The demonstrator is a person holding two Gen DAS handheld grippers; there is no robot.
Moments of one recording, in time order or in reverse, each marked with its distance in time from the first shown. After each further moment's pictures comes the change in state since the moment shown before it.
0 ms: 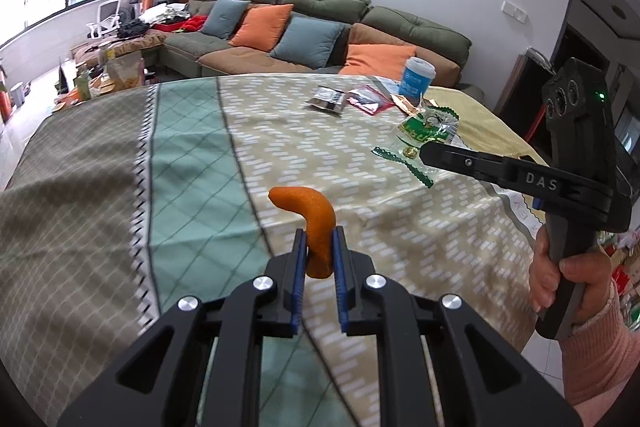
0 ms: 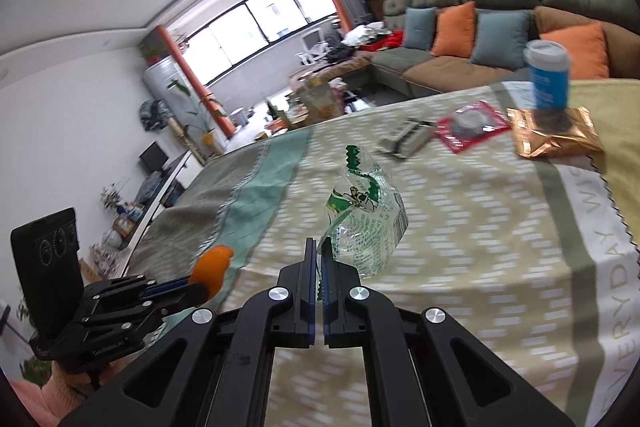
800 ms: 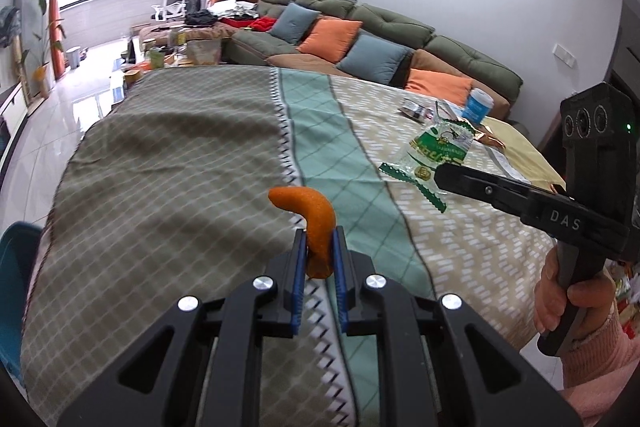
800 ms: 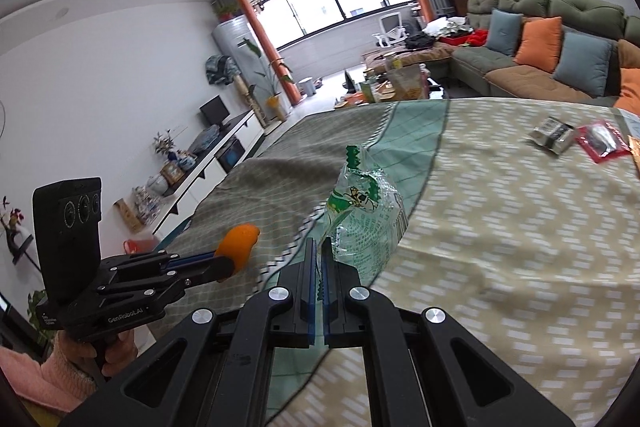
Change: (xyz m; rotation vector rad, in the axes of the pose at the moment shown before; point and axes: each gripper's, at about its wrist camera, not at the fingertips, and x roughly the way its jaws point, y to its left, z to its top) left arm -0.077 0.067 -0.053 -0.170 -0.063 0.155; right arm 0.045 0.106 -0.028 -0.188 0.088 0.188
